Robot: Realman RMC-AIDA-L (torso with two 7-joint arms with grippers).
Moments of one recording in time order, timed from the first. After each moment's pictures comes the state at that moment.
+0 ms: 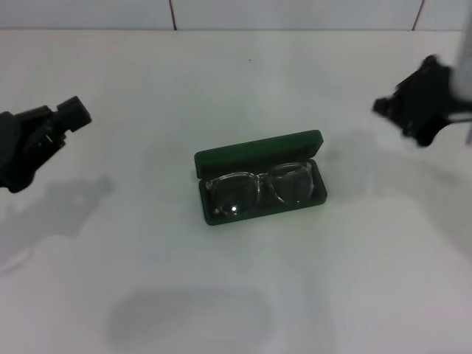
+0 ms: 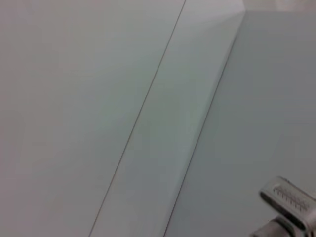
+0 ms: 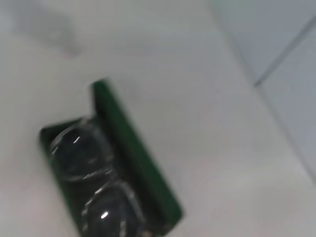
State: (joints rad) left arm -0.28 -2.01 0.71 0.58 1.46 1.90 -1.39; right arm 0.33 2.02 -1.44 -1.72 -2.36 -1.28 2.02
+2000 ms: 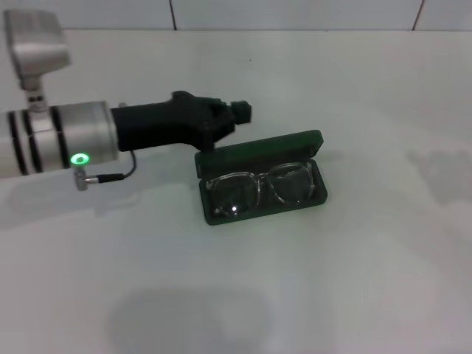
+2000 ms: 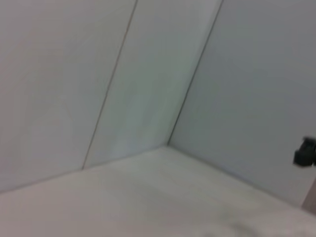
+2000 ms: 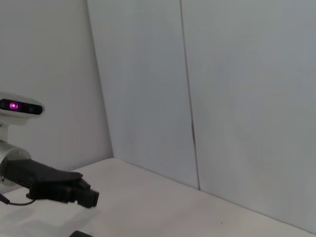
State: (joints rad) left arm -0.66 -2.09 0.85 0.49 1.78 1.41 -1.44; right arm 0.23 2.01 -0.66 -1.07 -1.68 -1.65 1.49
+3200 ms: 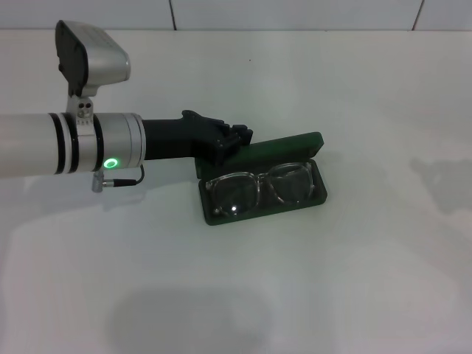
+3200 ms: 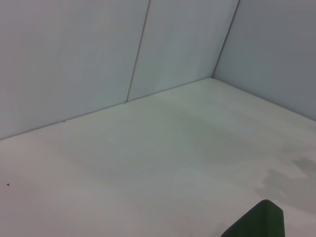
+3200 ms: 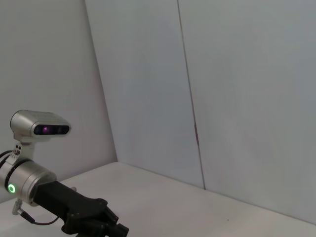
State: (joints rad) left arm -0.72 -2.09 1.03 0.43 1.79 1.14 -1.46; right arm 0.23 2.01 -0.64 -0.97 -1.68 -1.67 1.43
